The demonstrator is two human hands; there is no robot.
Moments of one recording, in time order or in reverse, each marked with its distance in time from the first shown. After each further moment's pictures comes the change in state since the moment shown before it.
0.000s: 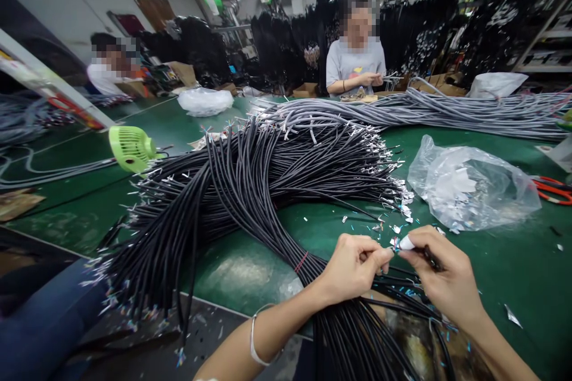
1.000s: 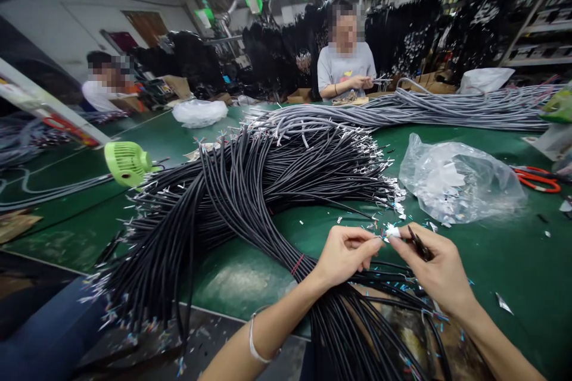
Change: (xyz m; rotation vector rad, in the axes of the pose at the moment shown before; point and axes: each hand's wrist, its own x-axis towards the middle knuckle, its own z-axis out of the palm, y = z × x) left_hand 0.011 -0.001 0.000 -0.368 0.012 -0.158; right_hand 0.006 -0.006 0.001 0.037 0.035 0.235
